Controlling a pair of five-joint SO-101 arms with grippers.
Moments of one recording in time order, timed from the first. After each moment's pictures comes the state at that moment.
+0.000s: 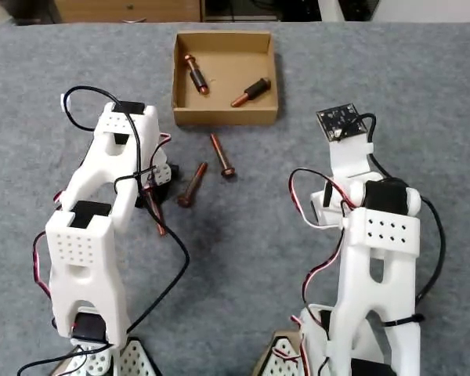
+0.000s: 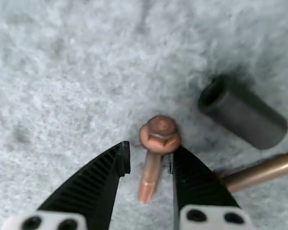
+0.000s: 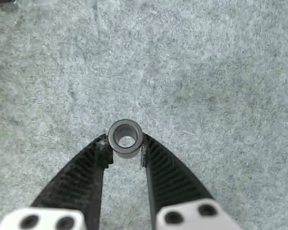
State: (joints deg) left arm 2.3 32.1 -10.9 85.3 23.7; right arm 6.9 -36.4 41.3 74.3 16.1
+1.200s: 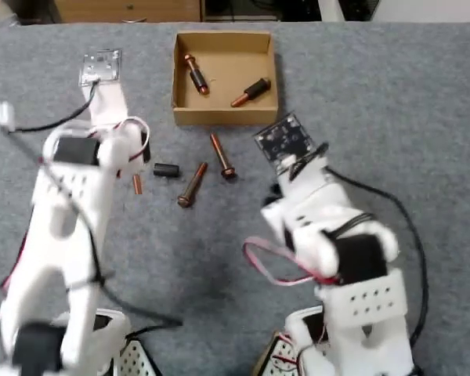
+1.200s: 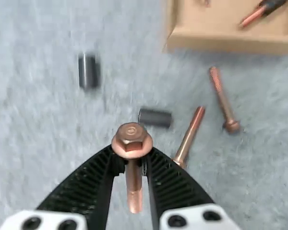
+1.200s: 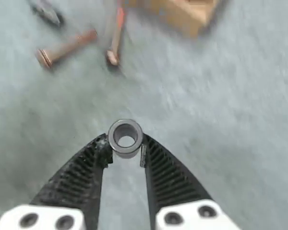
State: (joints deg) left arm 2.3 -27.1 21.1 65.7 -1.9; right arm -18.6 -59.0 43.5 73.7 8.0
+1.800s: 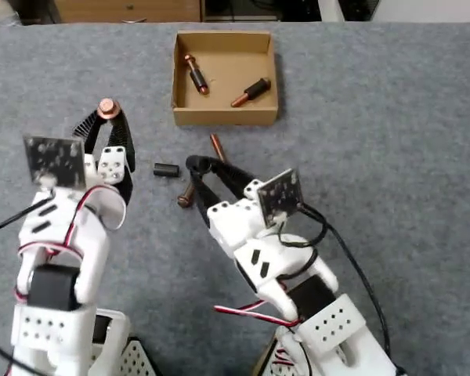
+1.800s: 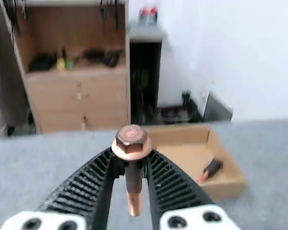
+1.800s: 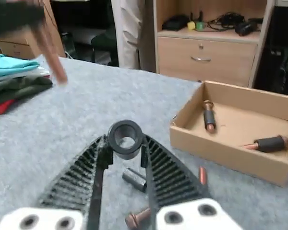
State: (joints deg) left arm 3.6 -74.2 54.7 29.0 -10.0; right arm -36.0 -76.6 84.6 10.8 -13.0
